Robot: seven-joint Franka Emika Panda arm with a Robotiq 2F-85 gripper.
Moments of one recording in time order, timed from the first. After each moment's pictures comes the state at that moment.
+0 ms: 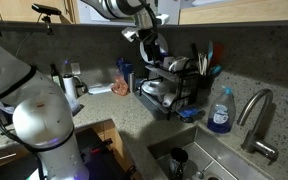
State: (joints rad) arm -0.07 -0.61 0.10 -2.46 0.04 2.16 0.42
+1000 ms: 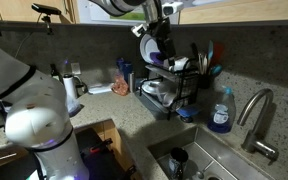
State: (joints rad) arm -0.23 -0.66 0.08 -2.45 -0.06 2.16 0.44
